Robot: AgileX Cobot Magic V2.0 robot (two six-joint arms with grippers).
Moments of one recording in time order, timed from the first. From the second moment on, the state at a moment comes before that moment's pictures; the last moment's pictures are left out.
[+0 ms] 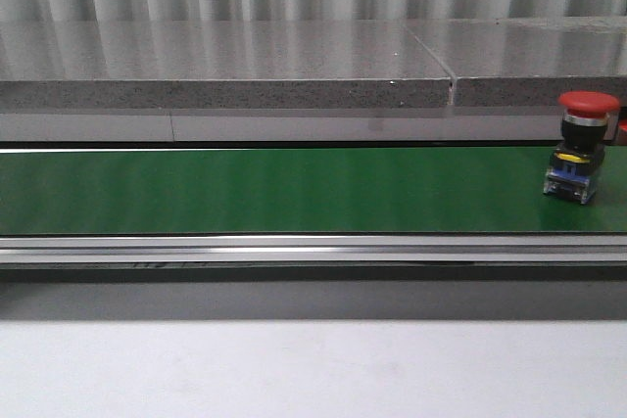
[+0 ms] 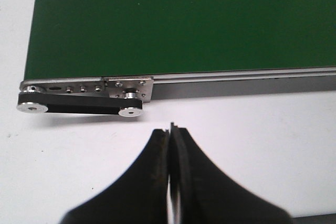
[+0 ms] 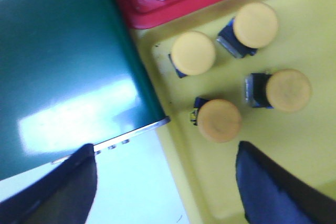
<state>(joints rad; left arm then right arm) -0.10 0.60 -0.59 -0.17 0.83 0.02 -0.43 1.30 -1.12 0.06 1.04 0.01</state>
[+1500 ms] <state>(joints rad) -0.10 0.60 -0.59 -0.17 0.83 0.02 -0.11 1.67 -1.31 0.13 1.08 -0.16</state>
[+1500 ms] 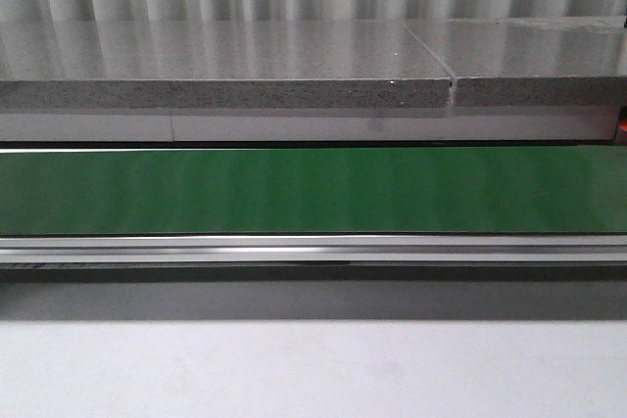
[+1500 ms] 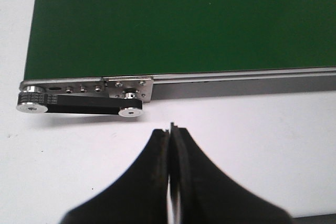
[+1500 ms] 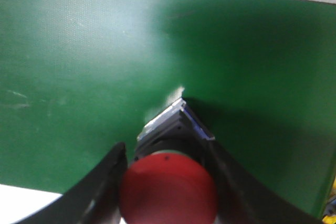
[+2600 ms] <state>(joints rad) -0.10 0.60 -0.59 -0.17 0.83 0.02 -0.52 1.67 -1.48 0.05 1.02 0.06</state>
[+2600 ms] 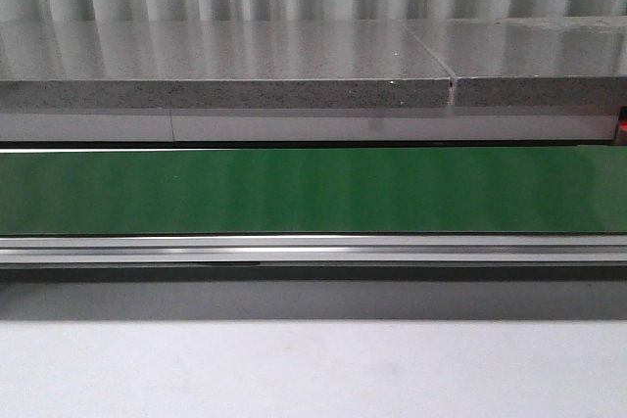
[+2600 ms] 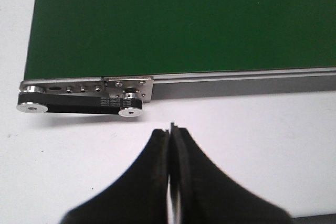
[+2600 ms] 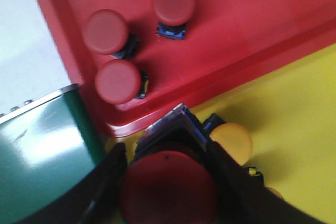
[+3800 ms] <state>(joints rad) -0.10 0.60 -0.59 -0.17 0.83 0.02 -0.57 2.00 -1.54 0.15 0.82 0.10</state>
